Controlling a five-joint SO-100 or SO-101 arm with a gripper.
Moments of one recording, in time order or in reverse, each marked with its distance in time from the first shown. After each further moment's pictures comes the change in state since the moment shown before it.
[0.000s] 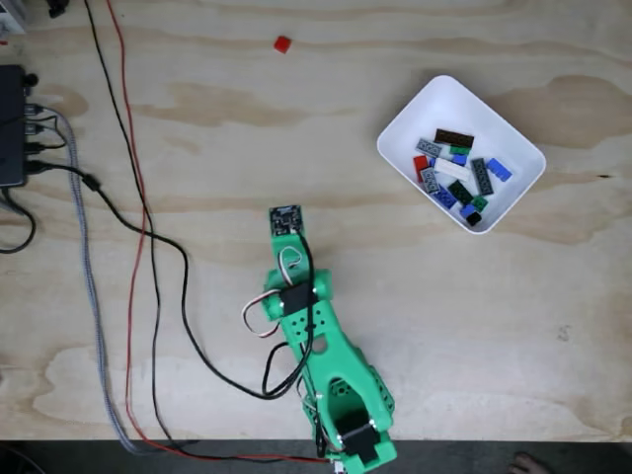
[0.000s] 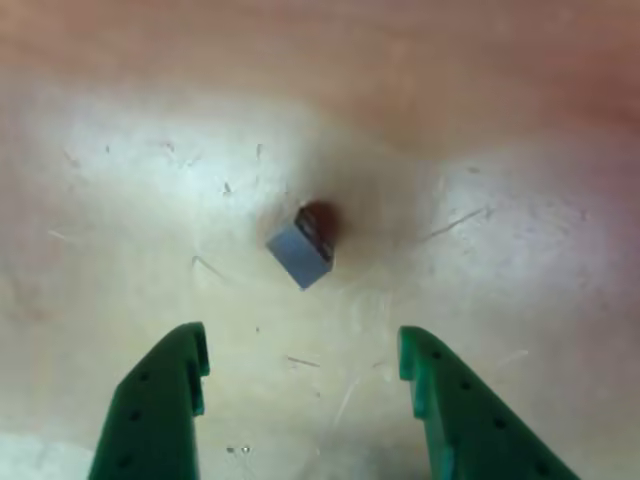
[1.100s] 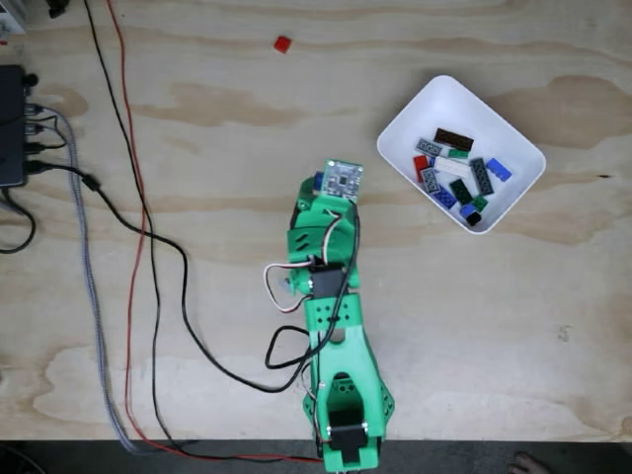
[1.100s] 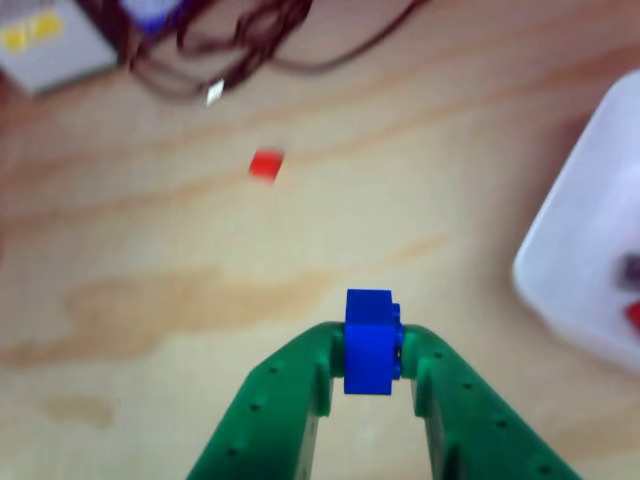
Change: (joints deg) arm 27.6 -2.8 -25.8 -26.3 6.9
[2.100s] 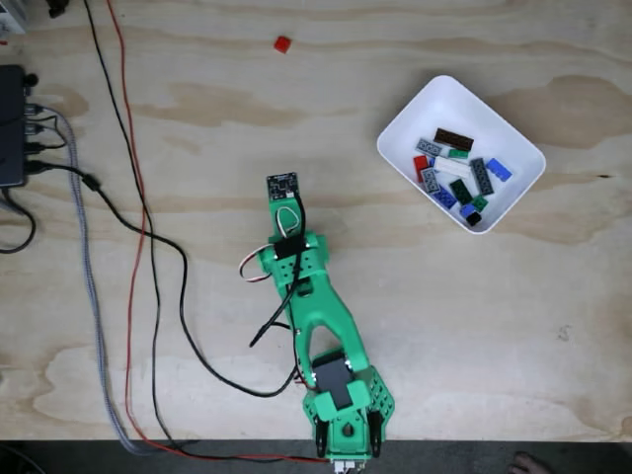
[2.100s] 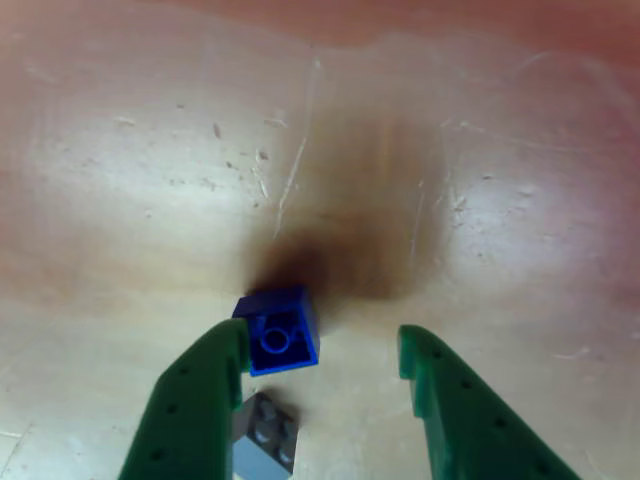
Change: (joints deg) arm -21.4 -28.1 12.2 12.4 -9.5
